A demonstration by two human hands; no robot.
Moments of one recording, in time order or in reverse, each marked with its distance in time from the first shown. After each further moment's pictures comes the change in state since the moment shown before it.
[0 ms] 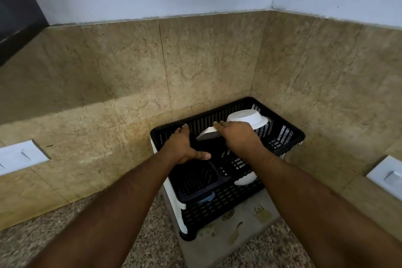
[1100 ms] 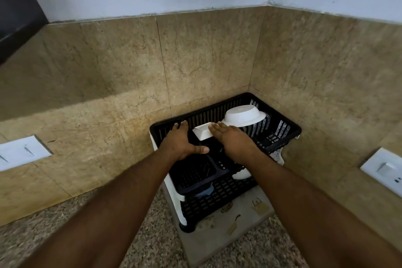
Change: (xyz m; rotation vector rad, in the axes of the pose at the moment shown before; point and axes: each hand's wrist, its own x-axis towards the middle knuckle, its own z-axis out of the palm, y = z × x) left_hand -0.009 0.002 0.005 -0.014 0.081 0.001; right_hand -0.021 -0.009 0.026 0.249 -0.053 -0.061
